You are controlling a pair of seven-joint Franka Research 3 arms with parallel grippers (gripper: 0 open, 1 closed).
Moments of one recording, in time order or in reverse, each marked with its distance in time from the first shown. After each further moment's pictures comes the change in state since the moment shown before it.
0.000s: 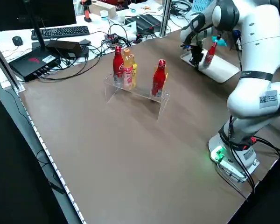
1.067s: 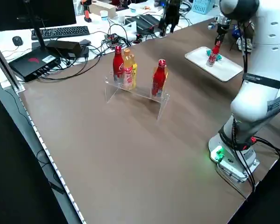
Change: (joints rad) left arm 0.243 -0.316 0.023 0.112 0.287 -0.245 0.022; right arm 0.066 0.113 -0.008 0.029 0.000 0.007 0.001
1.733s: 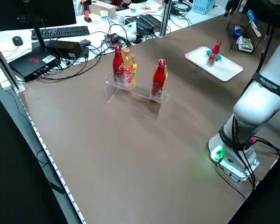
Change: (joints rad) left arm 0.141 -0.396 0.000 -0.001 -0.082 -0.367 0.294; right arm -0.181 -0.266 -0.024 0.039 -0.007 -0.207 -0.004
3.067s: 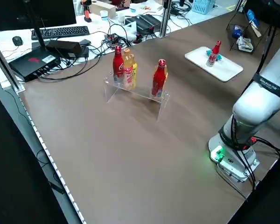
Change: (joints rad) left arm -0.028 -0.035 0.084 -0.038 -0.039 -0.082 0.150; right arm -0.284 -0.367 -0.007 0.000 -0.060 -0.387 -0.234
